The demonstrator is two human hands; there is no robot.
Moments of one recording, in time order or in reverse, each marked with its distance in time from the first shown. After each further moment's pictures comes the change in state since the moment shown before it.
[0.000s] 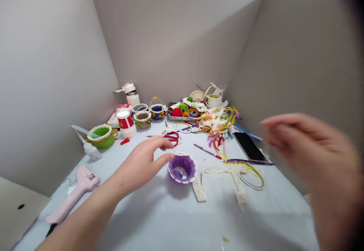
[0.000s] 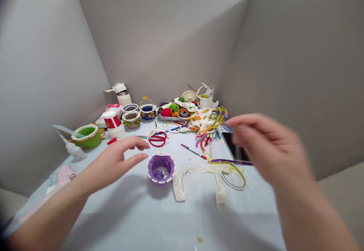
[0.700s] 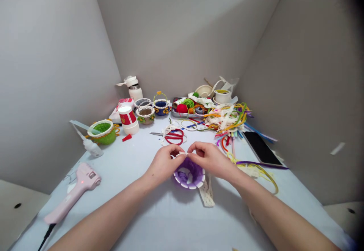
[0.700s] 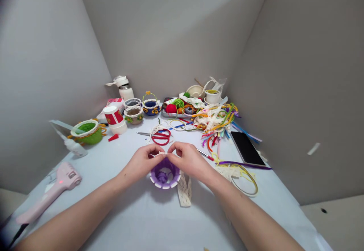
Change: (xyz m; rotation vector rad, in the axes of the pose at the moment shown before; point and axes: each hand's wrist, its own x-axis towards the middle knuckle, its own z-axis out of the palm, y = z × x) left_hand 0.042 -0.046 0.077 -0.344 0.014 -0.269; right_hand -0.018 0.042 0.146 -0.198 -0.704 0.171
